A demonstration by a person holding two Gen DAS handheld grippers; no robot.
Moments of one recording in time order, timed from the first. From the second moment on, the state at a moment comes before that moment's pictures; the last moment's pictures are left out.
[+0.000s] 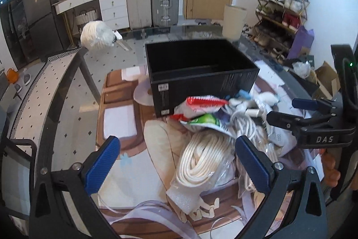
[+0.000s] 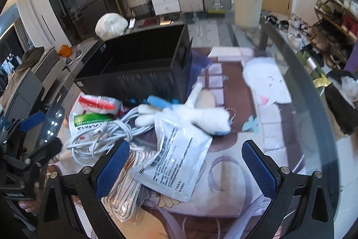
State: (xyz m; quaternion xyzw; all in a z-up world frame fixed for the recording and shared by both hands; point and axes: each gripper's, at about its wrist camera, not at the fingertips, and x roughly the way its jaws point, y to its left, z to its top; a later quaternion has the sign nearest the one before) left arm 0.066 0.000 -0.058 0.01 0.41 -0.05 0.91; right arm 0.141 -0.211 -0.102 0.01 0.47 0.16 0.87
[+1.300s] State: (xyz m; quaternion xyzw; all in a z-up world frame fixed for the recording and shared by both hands) left arm 0.057 -0.014 -0.092 0.07 0.48 -0.10 0.87; right arm 0.135 -0.201 -0.119 -0.01 0.51 0.21 0.84
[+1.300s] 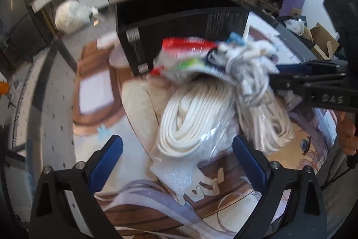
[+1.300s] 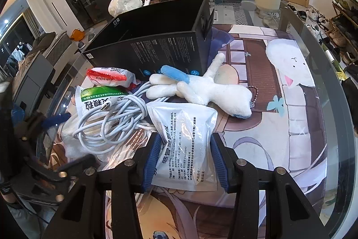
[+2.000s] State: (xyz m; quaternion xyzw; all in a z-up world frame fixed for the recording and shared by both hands) left arm 0.089 -0.019 -0.084 0.02 0.50 -0.15 0.85; right arm 0.128 -0.192 -0.117 -0.03 0.51 0.23 0.83
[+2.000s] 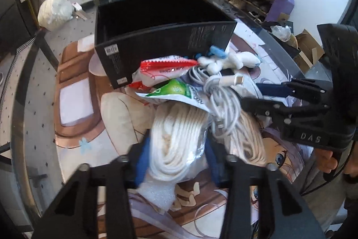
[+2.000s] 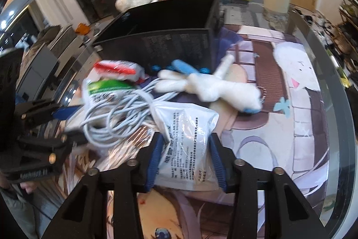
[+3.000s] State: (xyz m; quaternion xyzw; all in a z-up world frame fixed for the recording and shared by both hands) left arm 0.054 -0.018 -0.066 0.03 0.47 -0.15 0.87; right arm 0.105 -0.187 -0.098 -0.05 0.47 0.28 0.84
